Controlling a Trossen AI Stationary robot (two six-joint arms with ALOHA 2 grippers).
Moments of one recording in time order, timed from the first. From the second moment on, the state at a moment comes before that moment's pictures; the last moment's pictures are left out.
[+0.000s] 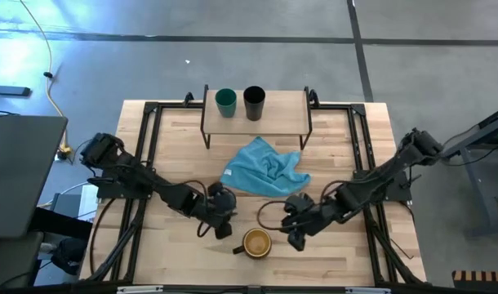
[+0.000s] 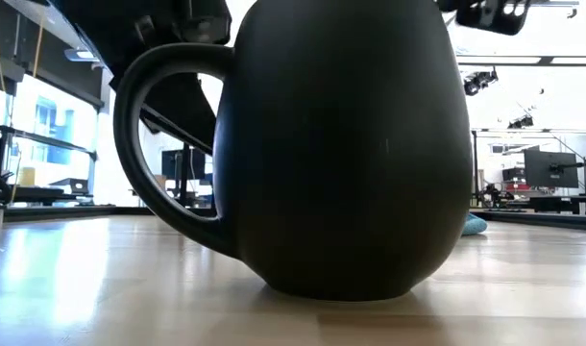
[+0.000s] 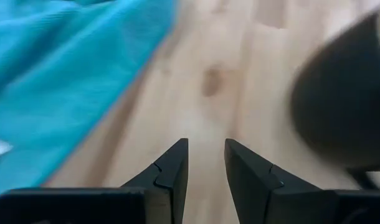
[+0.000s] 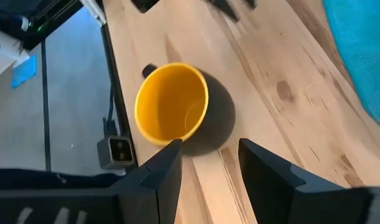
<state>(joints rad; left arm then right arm) -0.33 1.64 0.90 -0.17 -0.42 -0.59 0.56 1.50 1.16 -0.49 0.23 0.95</state>
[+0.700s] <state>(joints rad) -0.28 1.45 0.90 -0.44 -0.49 -0.53 0.47 1.69 1.16 -0.28 0.14 0.63</state>
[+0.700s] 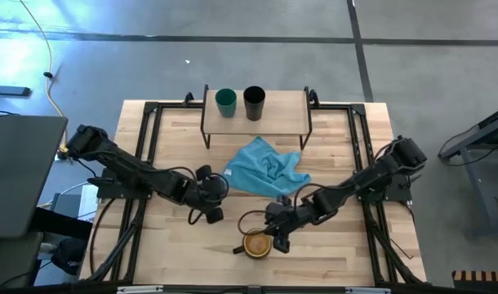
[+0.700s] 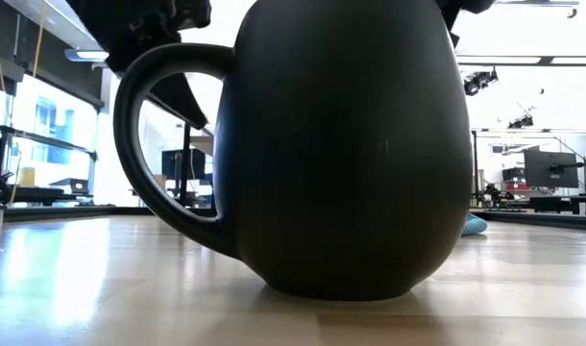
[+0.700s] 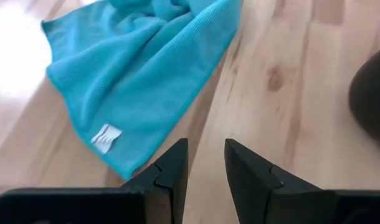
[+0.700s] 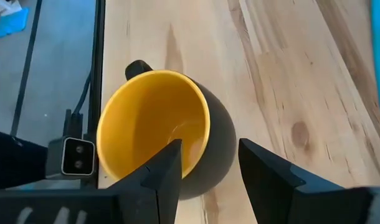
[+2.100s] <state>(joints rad) -0.28 1.45 0.90 -0.71 -0.52 -0.57 0.47 1.78 1.16 -0.24 0.10 0.71</state>
